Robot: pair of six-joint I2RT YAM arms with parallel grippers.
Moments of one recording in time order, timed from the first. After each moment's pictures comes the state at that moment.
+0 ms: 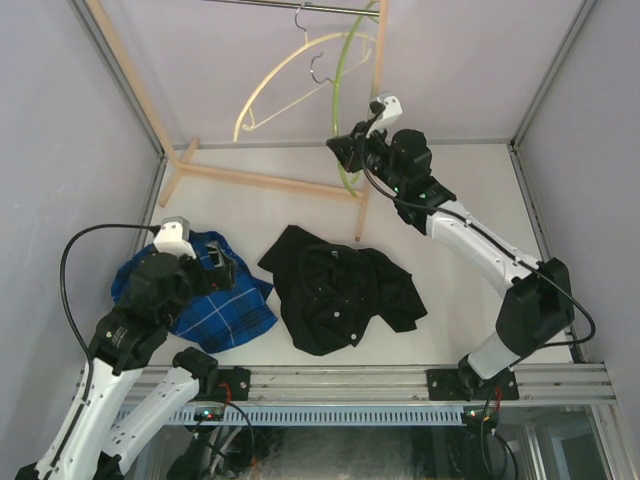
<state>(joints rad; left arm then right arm) -0.45 0.53 0.90 -0.85 -0.28 -0.39 0.55 1.60 1.40 0.22 -0.16 0.31</state>
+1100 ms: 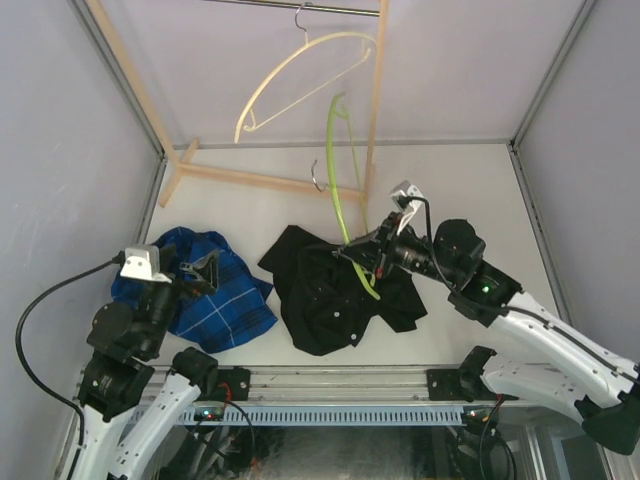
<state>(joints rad) -0.45 0.23 0.78 -0.52 -0.27 -0.15 0.80 0.92 0.89 0.00 -0.28 0.47</state>
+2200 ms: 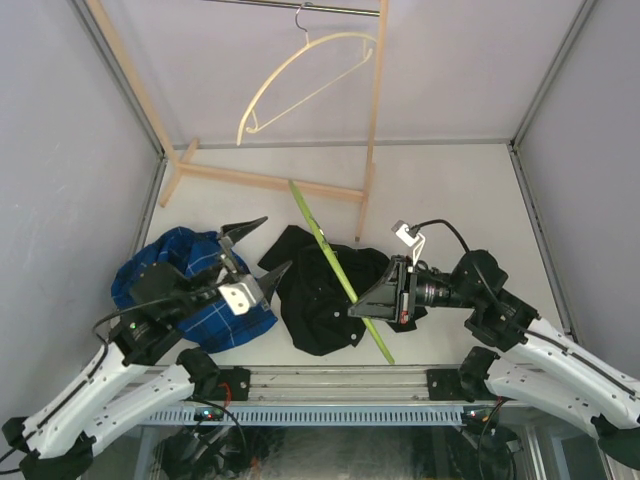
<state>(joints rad) -0.77 0.51 0.77 -0.13 0.28 0.70 0.87 0.68 0.70 0.00 -0.64 0.94</state>
